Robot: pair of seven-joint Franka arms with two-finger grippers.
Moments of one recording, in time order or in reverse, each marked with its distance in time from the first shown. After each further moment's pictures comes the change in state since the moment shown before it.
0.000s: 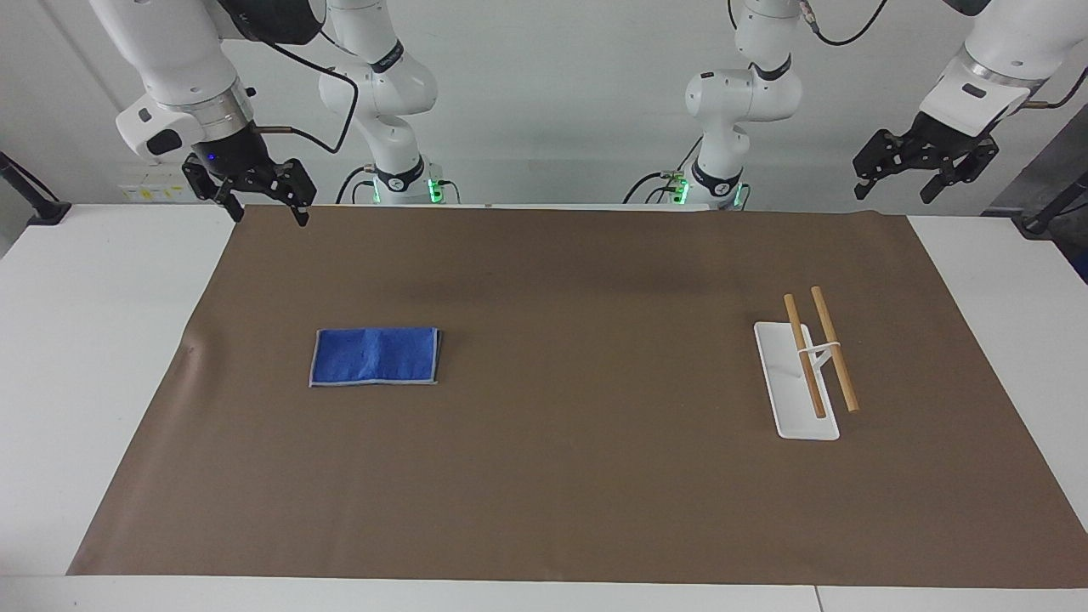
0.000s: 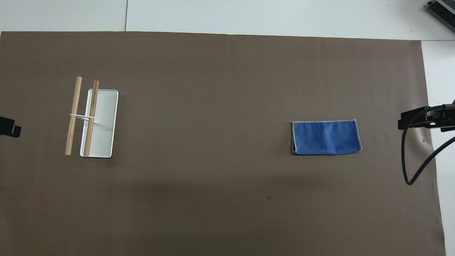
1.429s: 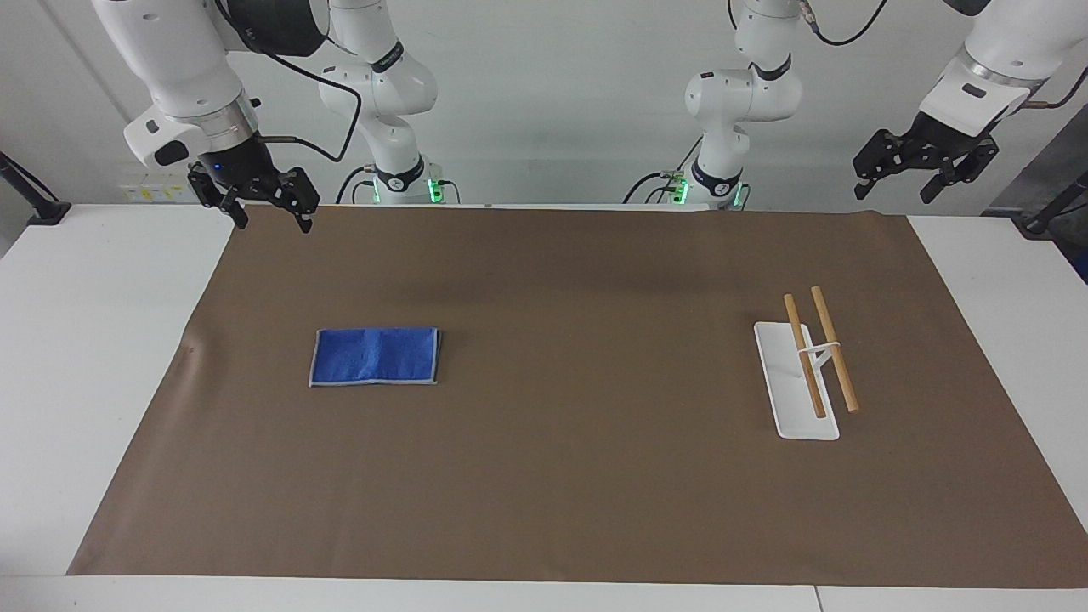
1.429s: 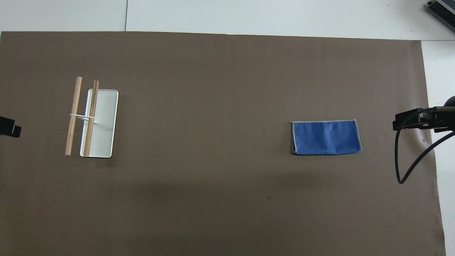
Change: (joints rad) left arm 0.000 0.000 0.000 0.000 0.000 0.000 0.000; right arm 0.000 -0.015 0.000 -0.068 0.000 0.056 -0.003
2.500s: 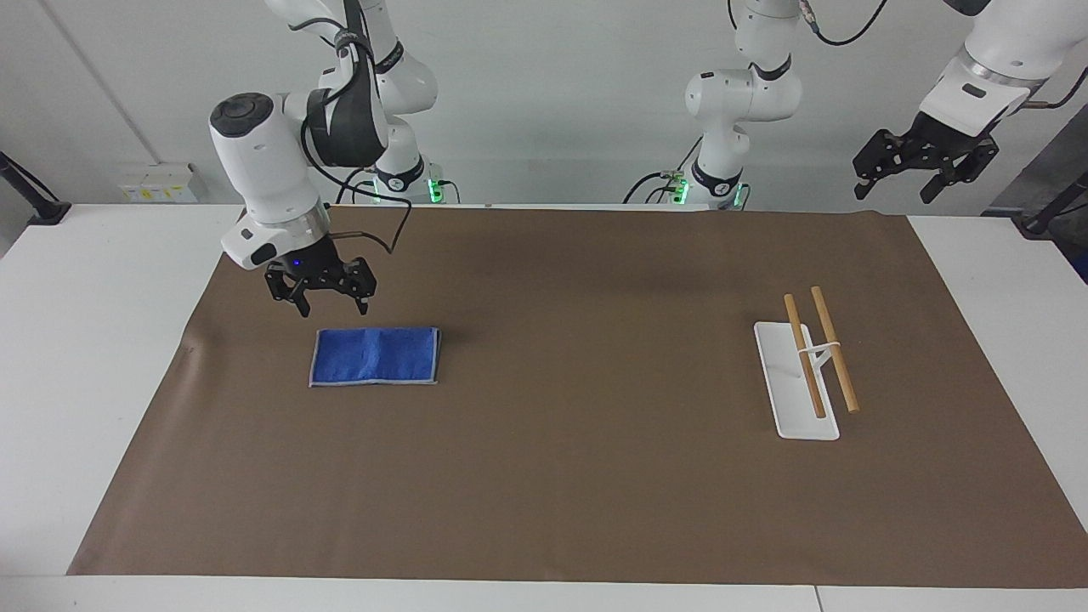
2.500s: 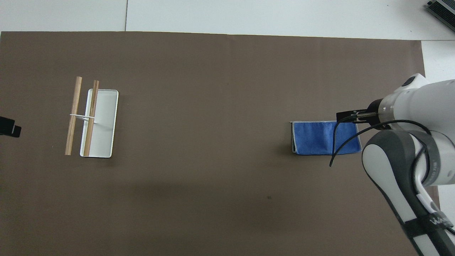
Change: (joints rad) left arm 0.000 0.000 0.000 0.000 0.000 0.000 0.000; right arm 0.075 0.078 0.004 -0.372 0.050 0.596 -0.040
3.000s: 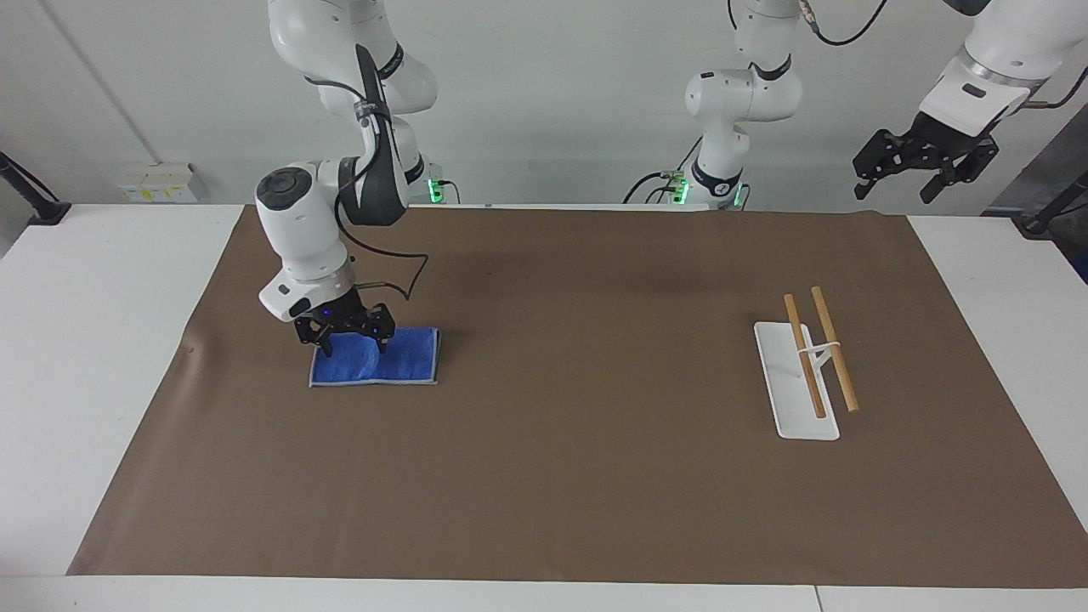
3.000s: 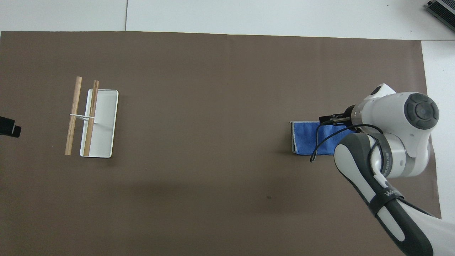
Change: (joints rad) left arm 0.000 0.000 0.000 0.000 0.000 0.000 0.000; right arm 0.006 0.123 0.000 -0.095 0.000 0.231 -0.024
